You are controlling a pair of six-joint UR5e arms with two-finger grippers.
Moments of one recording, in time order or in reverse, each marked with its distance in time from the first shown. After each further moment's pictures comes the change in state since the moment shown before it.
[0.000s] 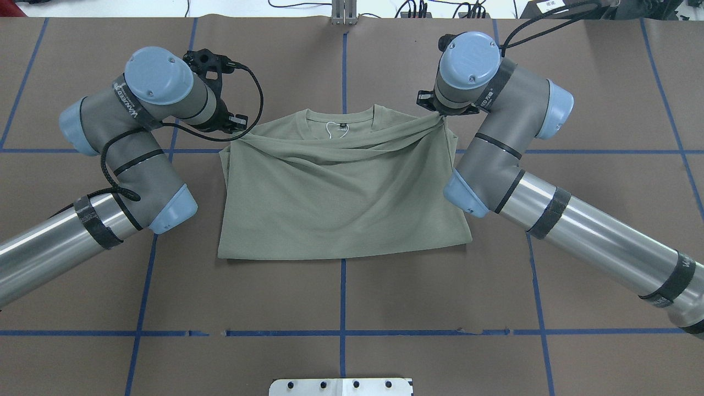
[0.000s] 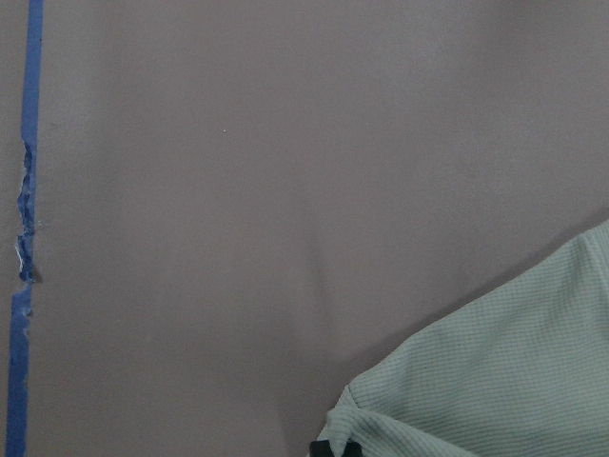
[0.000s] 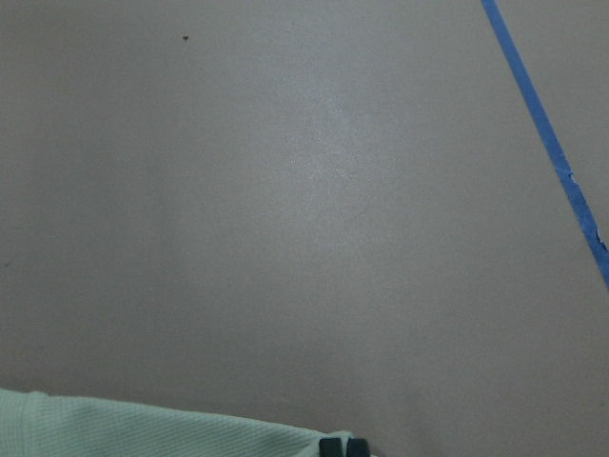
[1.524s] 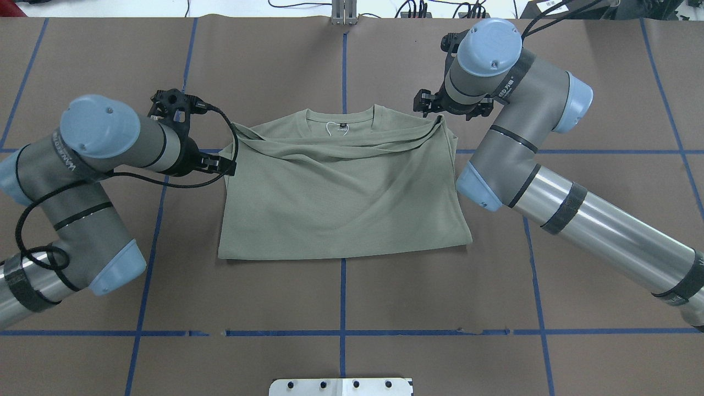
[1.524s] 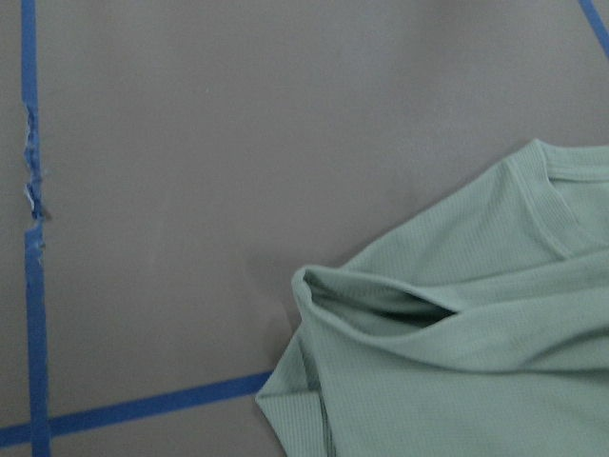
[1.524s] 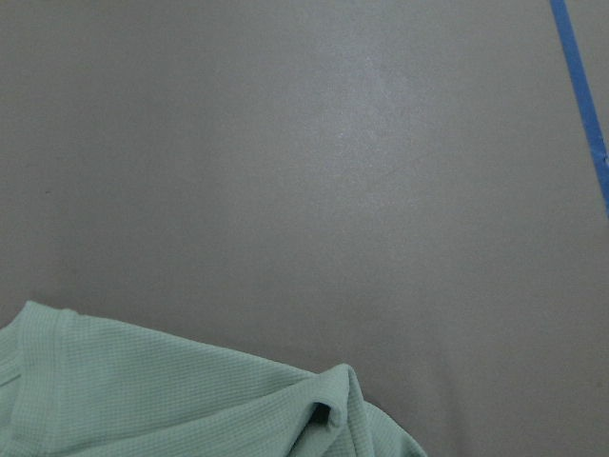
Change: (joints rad) left arm 0.092 0.268 -0.319 -0.057 -0.033 -0.033; right arm 0.030 -0.029 0.047 0.006 0.132 -0.113
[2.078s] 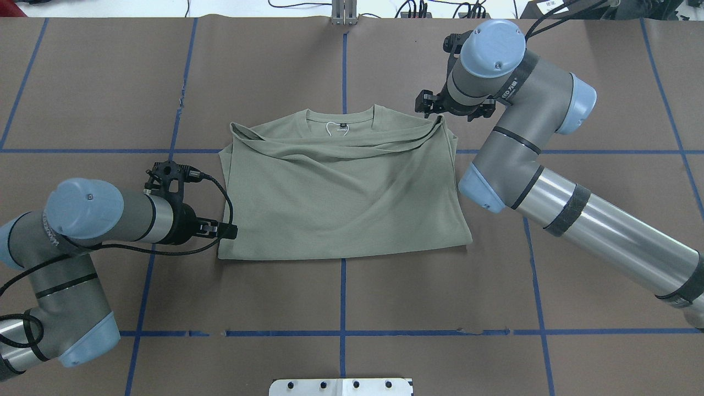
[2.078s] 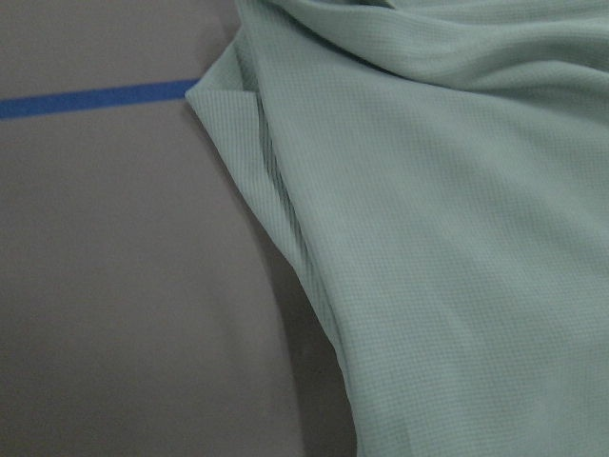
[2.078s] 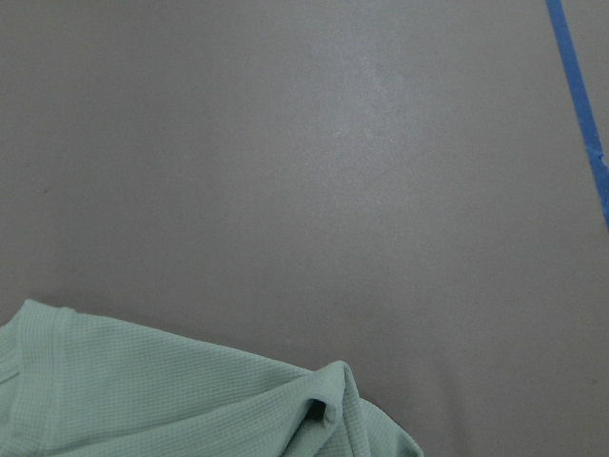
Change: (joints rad) left arm 0.150 0.137 -0.039 -0.215 0.008 -0.172; right arm 0.001 -0.008 0.010 0.001 0.000 0.006
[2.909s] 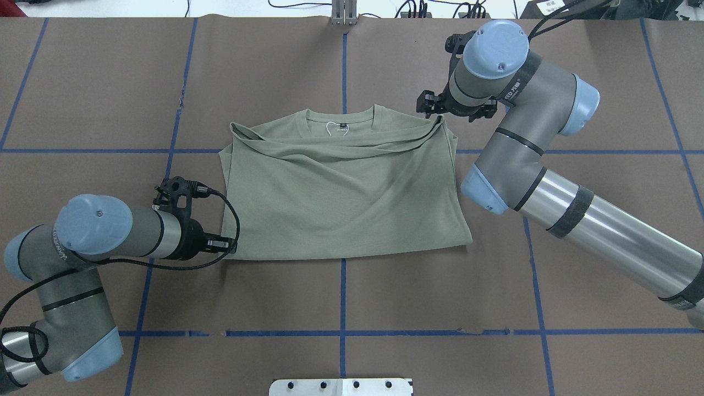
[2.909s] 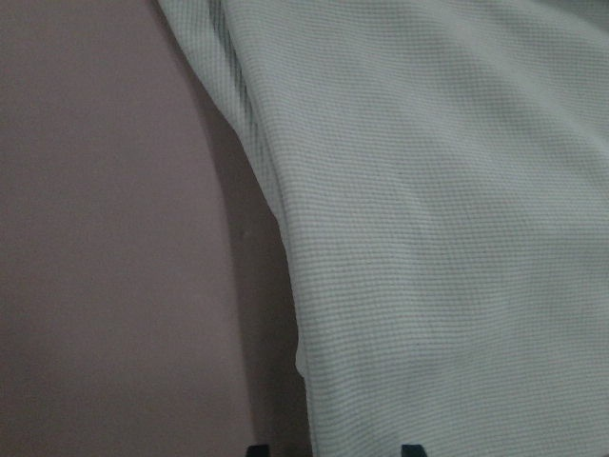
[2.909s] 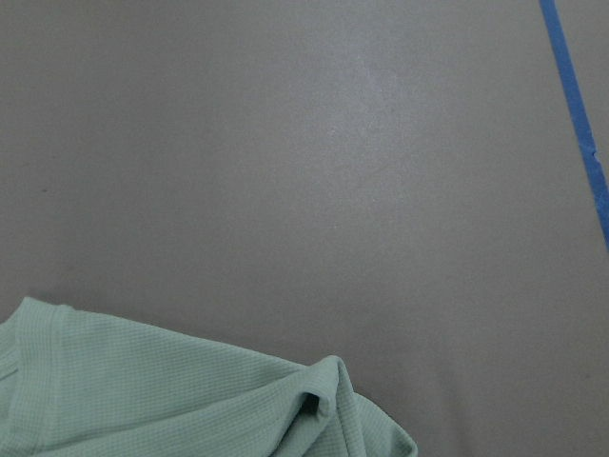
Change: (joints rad) left arm 0.041 0.000 0.002 -0.011 0.000 -0.031; right arm 0.000 -0.010 0.014 0.000 -0.001 0.003
